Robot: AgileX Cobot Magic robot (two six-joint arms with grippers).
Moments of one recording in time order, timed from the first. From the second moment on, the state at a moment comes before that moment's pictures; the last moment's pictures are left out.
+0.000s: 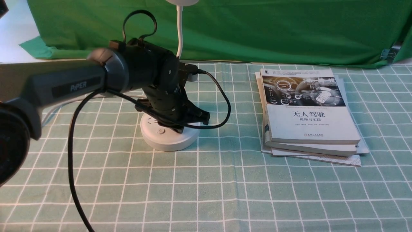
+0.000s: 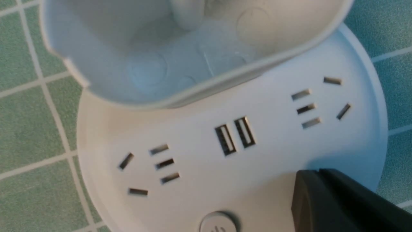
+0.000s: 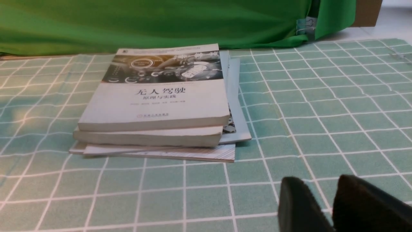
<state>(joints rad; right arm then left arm) 0.02 0.00 0.01 -0.05 0.25 0.11 -0.49 2.09 -1.55 0.01 0.76 -0.18</state>
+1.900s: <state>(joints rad) 0.02 0.00 0.01 -0.05 0.25 0.11 -0.49 2.02 -1.44 0.02 0.58 -0.23</state>
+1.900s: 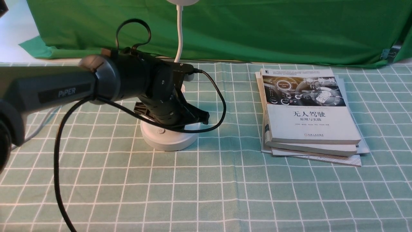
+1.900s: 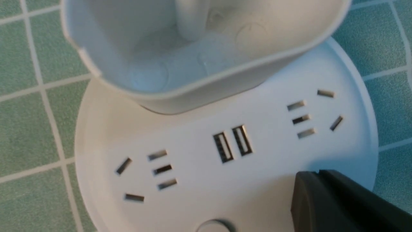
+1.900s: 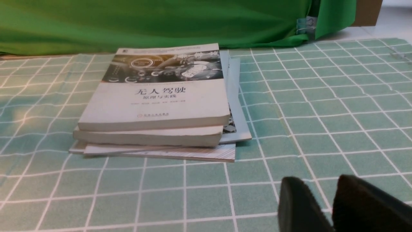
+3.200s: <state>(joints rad) 0.02 0.00 0.01 -0.05 0.25 0.11 -0.49 0.87 -0.64 -0.35 0.15 0.11</state>
